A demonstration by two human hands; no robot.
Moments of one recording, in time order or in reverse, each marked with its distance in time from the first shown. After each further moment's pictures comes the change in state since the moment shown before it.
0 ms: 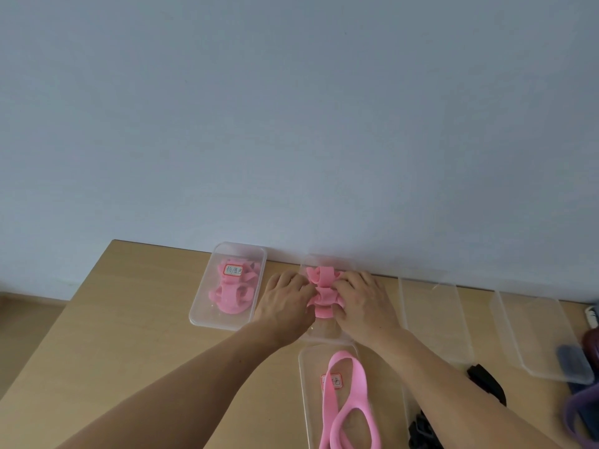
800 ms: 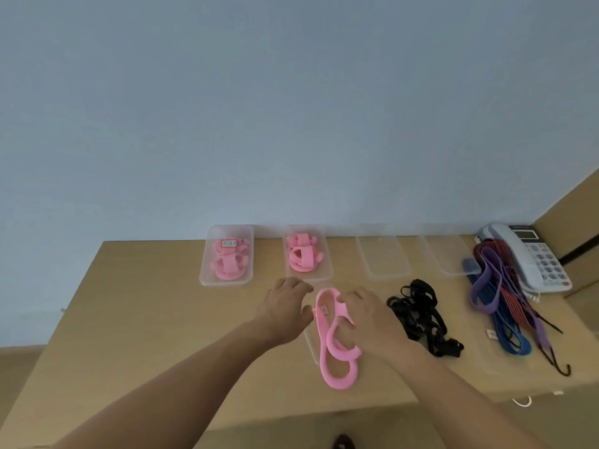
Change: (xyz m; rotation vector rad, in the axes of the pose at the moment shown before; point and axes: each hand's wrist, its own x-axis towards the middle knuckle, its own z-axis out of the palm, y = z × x) left_hand -0.119 0.036 -0.037 -0.295 -0.170 0.071; right_hand -0.170 -0.075 -0.030 0.092 -0.066 0.288
